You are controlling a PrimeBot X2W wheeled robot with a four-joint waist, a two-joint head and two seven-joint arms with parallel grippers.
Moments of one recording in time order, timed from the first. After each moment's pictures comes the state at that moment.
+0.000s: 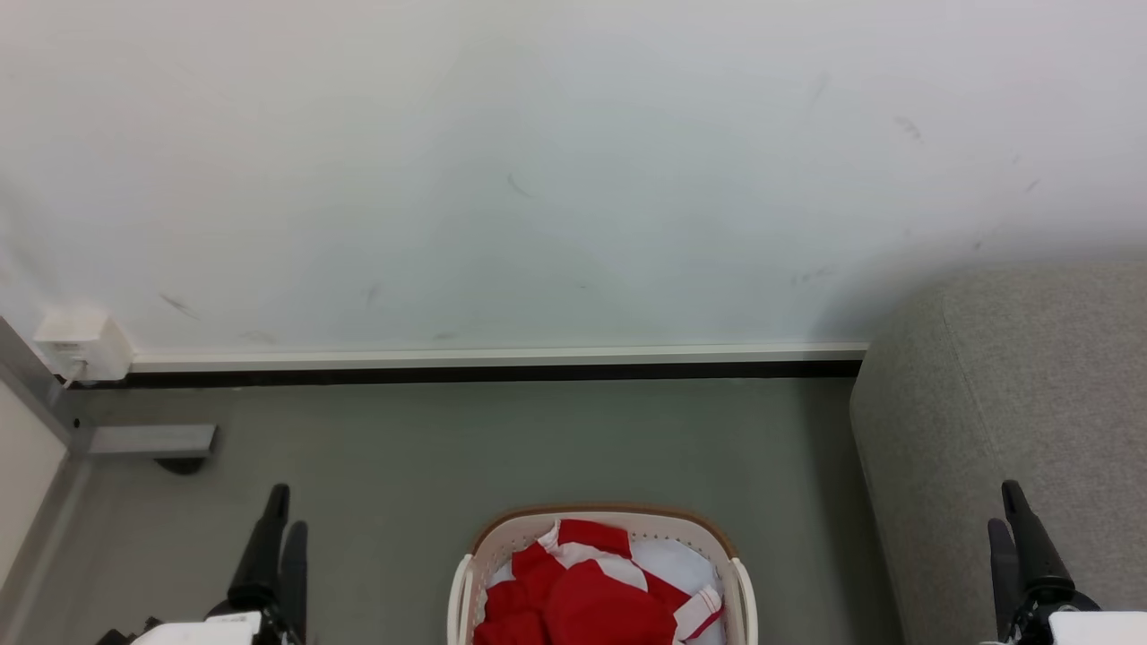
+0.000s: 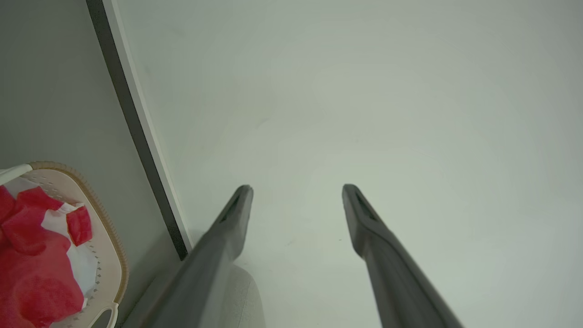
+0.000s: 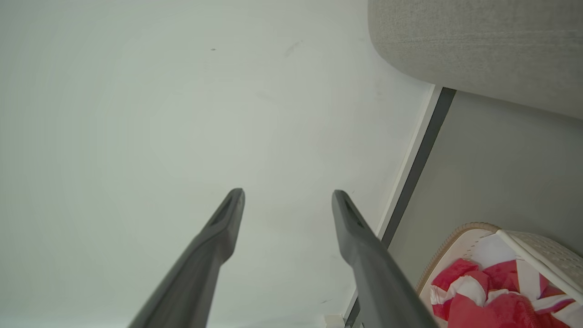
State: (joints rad) left arm -0.07 0.03 0.09 0.25 -1.58 -0.13 0.07; right arm -0.07 -0.04 -0.07 0.25 1.60 0.13 0.07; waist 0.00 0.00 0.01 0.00
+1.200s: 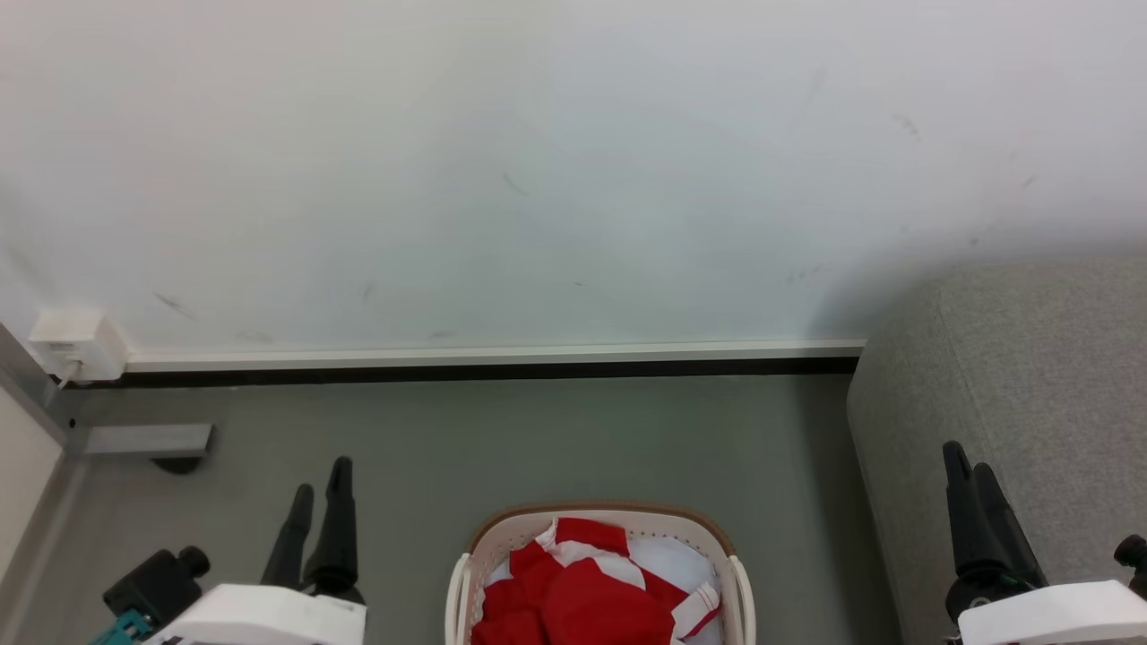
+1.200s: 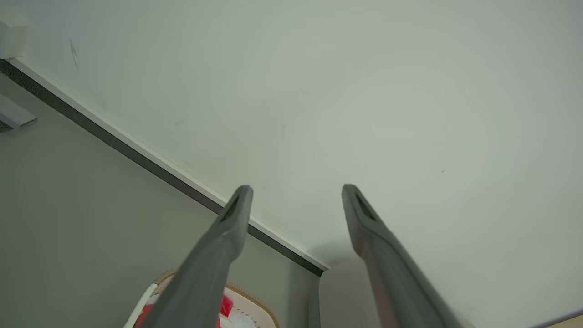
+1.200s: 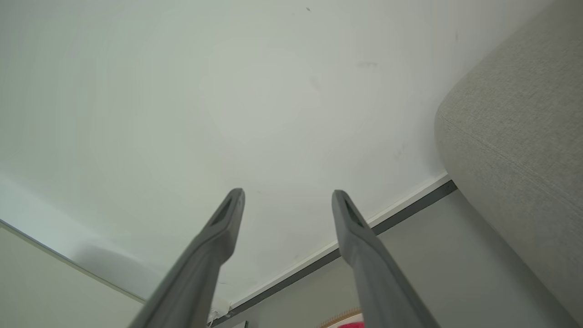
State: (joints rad) left arm -0.08 0.04 0.00 0.15 -0.82 -0.06 -0.07; right arm -0.08 -0.10 0.09 0.15 1.04 0.13 -0.07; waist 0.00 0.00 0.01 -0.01
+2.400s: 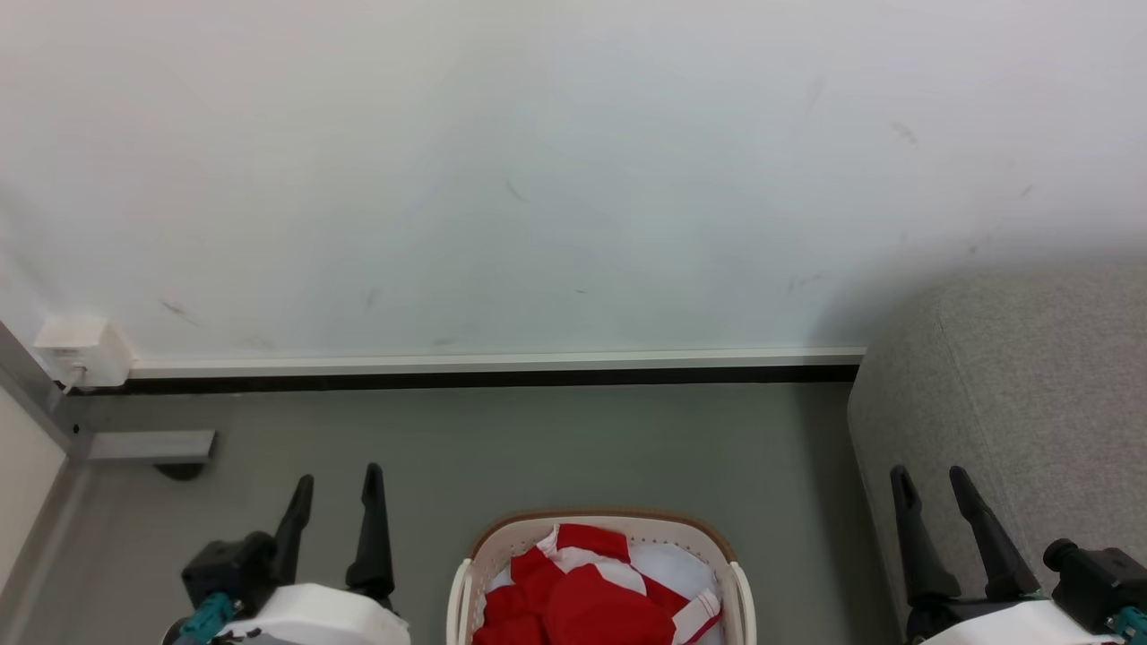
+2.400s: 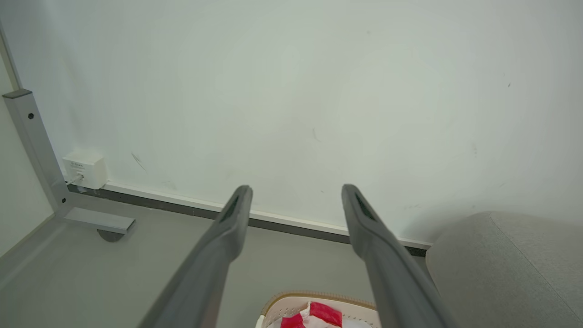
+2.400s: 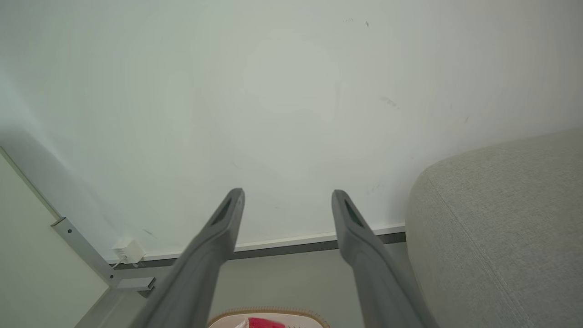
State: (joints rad) left arm -0.09 0.12 -0.17 0.15 -0.38 0.14 -0.17; right arm -0.08 -0.11 0.14 0.20 0.54 0.13 -0.17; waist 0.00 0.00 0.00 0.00
